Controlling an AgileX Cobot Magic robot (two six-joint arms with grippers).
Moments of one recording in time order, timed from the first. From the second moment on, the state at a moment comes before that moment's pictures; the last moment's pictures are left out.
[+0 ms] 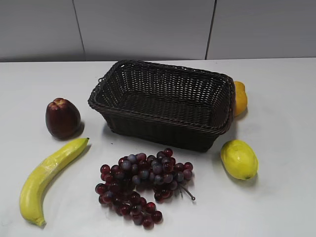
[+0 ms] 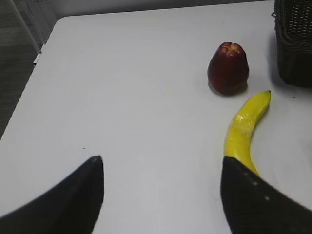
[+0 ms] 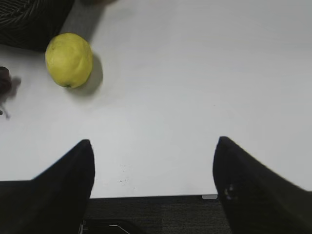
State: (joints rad) left arm -0.04 0.02 -0.47 0.01 1.06 0.08; right arm 0.11 0.23 -0.50 0.05 1.05 0.10
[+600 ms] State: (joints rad) left arm -0.04 0.02 -0.48 0.01 1.02 0.08; right arm 0.11 0.23 -0.50 0.05 1.05 0.10
